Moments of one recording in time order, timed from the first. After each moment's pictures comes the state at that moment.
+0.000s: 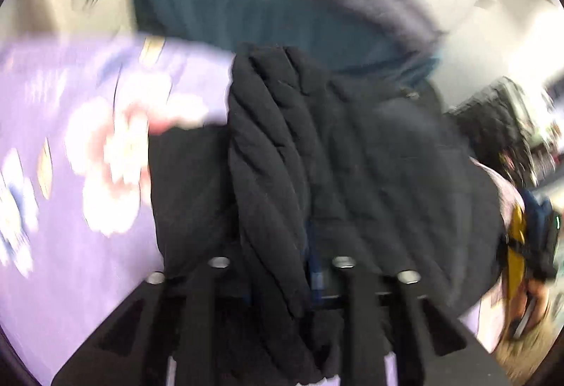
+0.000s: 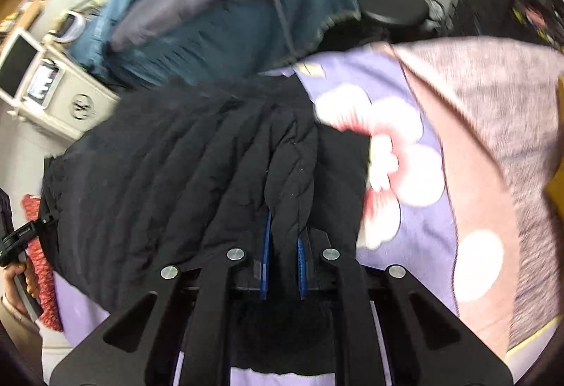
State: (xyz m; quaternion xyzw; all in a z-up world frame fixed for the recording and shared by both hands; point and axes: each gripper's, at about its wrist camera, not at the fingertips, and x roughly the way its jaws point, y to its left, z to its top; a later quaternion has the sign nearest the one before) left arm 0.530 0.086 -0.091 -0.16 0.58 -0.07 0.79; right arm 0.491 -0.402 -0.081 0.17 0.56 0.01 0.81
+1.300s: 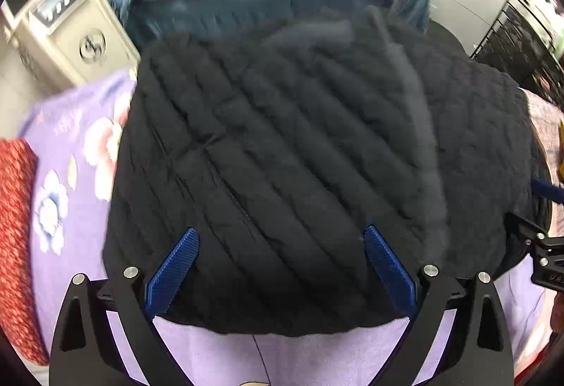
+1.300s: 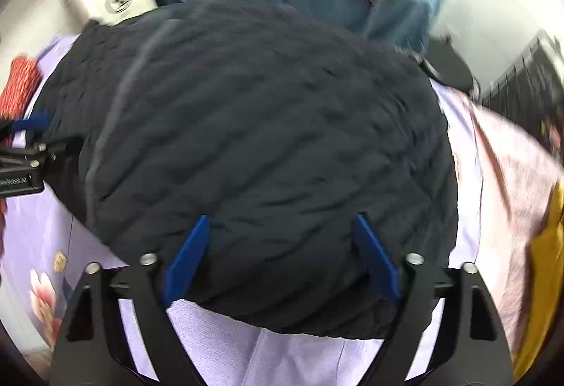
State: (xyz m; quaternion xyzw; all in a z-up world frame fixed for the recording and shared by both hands) left arm 0.481 -0.037 -0.079 0.02 0.57 -0.03 0.82; right arm 0.456 -0.280 -0.082 -0.05 0.56 0.07 0.83
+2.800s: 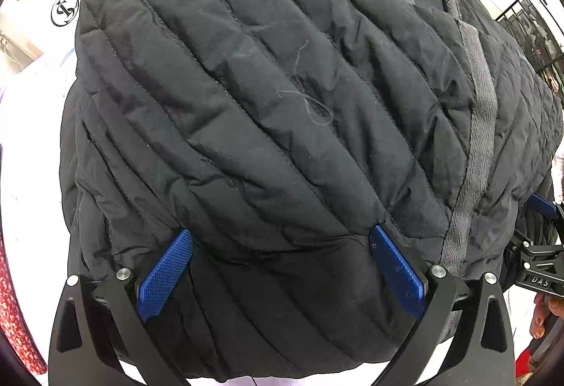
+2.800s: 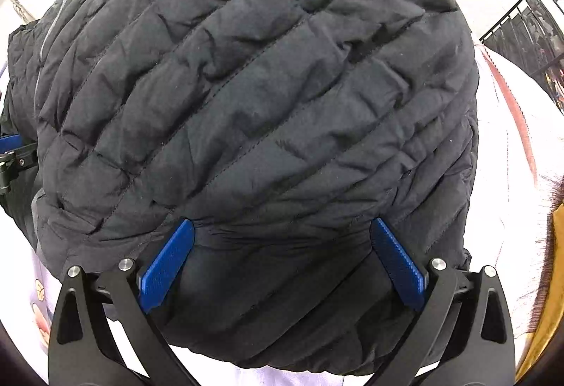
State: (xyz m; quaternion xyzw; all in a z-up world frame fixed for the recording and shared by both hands) left arm 0.553 -0.038 -0.141 0.00 0.64 -0.05 0.77; right arm 0.534 -0.291 -0.150 -0.03 0.62 0.02 0.78
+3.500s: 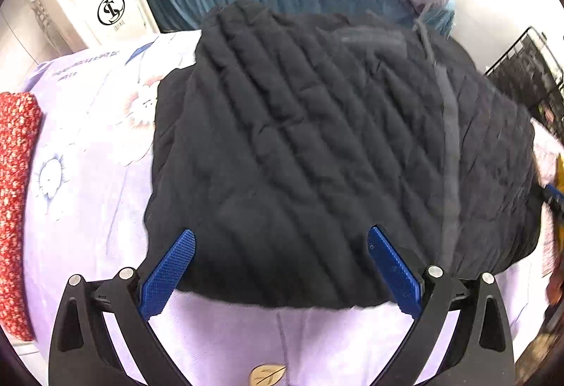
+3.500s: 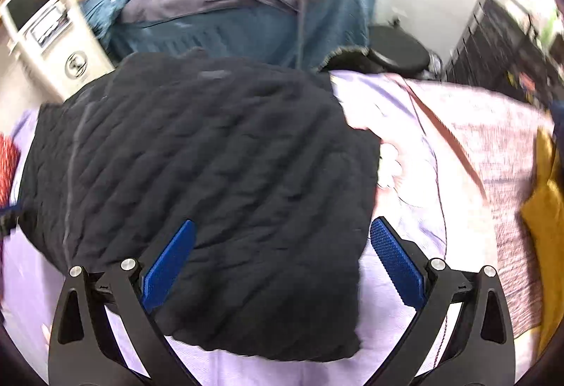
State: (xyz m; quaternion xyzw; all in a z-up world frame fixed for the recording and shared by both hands) left arm 0.469 0.009 -0.089 -0.02 0.58 -0.01 0.81; right arm 0.480 -0.368 -0.065 0.05 0.52 -0.01 0.85
